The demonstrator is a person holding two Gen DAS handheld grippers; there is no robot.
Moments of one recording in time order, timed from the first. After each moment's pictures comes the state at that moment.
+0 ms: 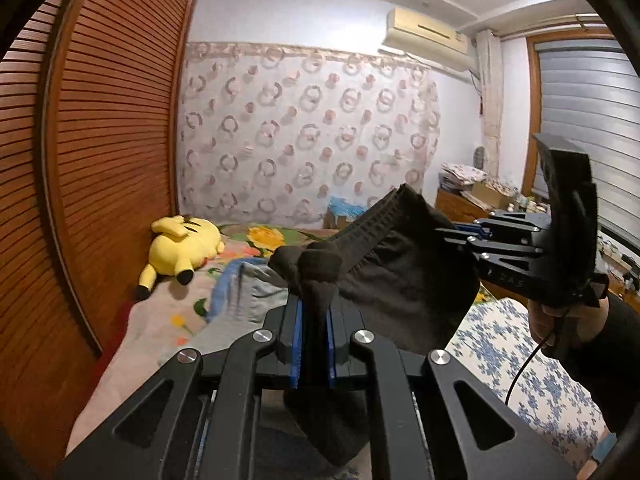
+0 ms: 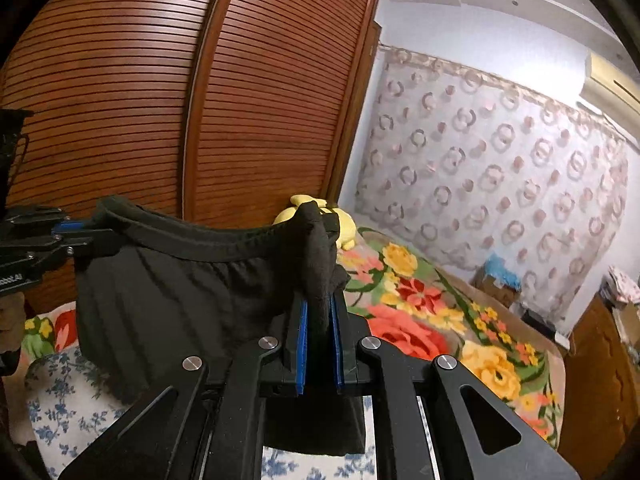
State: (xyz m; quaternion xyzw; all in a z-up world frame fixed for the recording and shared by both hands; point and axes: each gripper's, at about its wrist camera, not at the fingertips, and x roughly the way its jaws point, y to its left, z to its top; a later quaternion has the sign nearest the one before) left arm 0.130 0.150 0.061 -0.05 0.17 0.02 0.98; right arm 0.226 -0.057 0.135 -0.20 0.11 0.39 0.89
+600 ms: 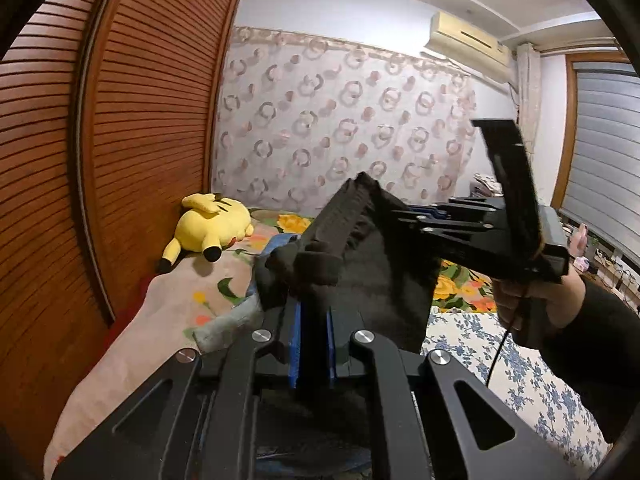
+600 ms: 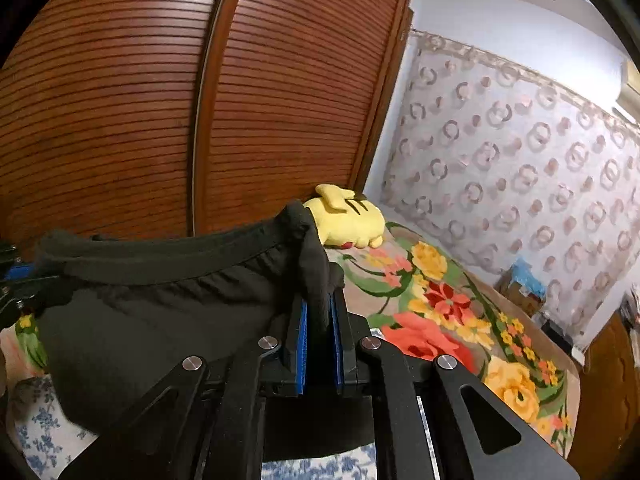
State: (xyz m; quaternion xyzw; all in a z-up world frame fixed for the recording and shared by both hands) left arm 0.132 0.175 0.026 -0.10 0.19 0.08 0.97; right arm 0.292 0.001 0.123 -0.23 0.14 0.43 0.86
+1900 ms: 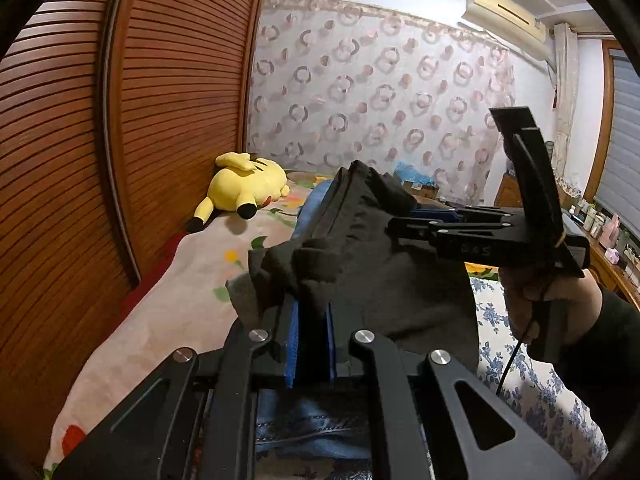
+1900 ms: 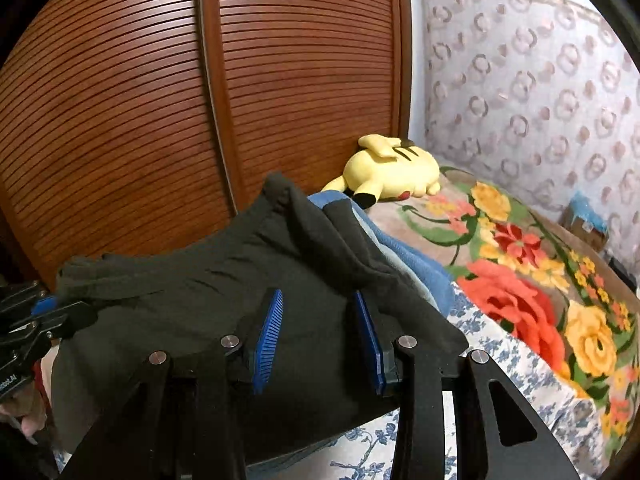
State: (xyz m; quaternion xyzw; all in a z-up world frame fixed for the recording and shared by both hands) left arm 0.139 0.185 -0.008 -0.11 0.25 0.13 0.95; right arm 0.339 0.004 0.077 -0.16 0.25 0.49 0.82
